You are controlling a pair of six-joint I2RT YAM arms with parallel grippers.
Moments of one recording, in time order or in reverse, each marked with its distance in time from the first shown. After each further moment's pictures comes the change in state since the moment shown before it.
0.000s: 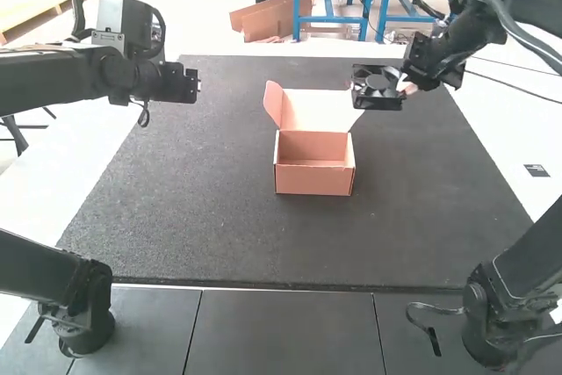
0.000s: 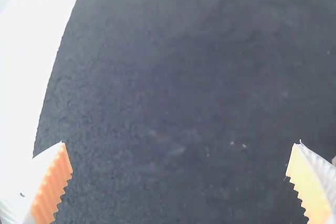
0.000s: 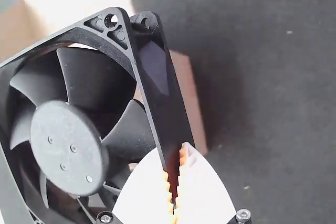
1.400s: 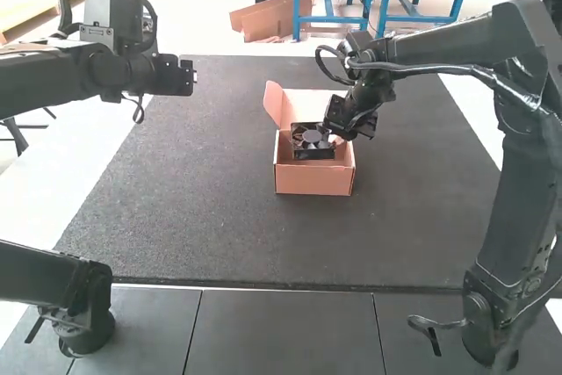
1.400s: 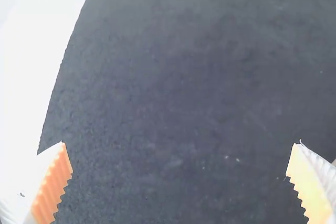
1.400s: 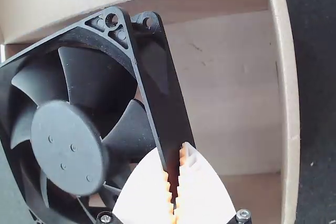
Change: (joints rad) left arm 0.000 -0.061 0.000 -0.005 0.000 -0.023; right arm 0.289 0.341 -0.125 0.340 0.139 0.199
